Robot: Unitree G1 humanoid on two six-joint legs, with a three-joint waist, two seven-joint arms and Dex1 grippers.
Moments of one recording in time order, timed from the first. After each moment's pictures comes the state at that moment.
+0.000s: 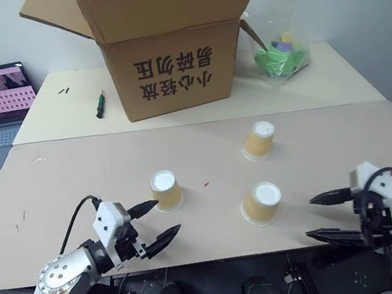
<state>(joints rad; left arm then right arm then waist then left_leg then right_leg) 0.24 0.63 0.14 -0.59 -0.55 0.41 -0.79 0.28 -1.01 -0.35 -0.56 0.61 0.62 1.07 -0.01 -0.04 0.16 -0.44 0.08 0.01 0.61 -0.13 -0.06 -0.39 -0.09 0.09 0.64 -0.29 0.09</state>
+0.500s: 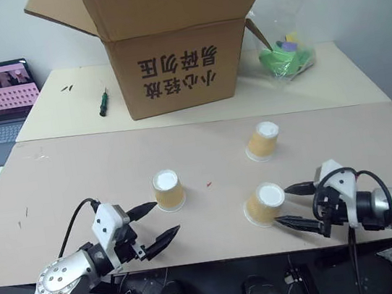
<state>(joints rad) 0.26 0.63 0.16 -0.60 -0.55 0.41 -0.77 0.06 -0.87 -0.14 -0.52 0.51 0.62 0.88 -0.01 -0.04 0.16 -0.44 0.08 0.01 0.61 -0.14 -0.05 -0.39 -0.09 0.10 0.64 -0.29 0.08</state>
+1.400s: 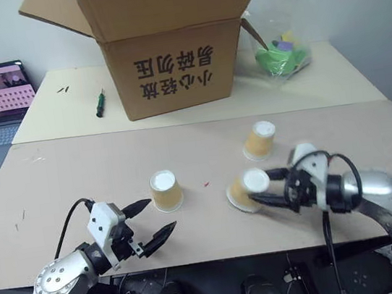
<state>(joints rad) 0.24 0.61 0.17 -0.60 -0.55 0.41 -0.73 -0.32 -0.74 0.03 -0.55 0.55 0.71 0.79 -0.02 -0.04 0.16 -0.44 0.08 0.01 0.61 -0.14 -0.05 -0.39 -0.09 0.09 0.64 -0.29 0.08</state>
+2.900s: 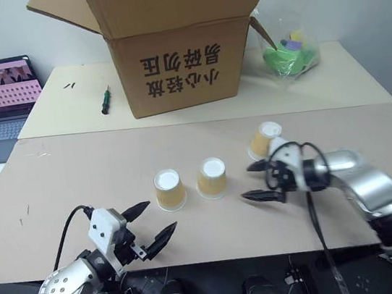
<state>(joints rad) 0.32 0.57 0.16 -0.64 -0.53 0.38 -0.67 -0.32 -0.79 0.06 -0.19 0.32 0.57 1.07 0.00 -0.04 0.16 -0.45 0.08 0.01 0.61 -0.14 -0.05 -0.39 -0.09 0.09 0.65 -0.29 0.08</state>
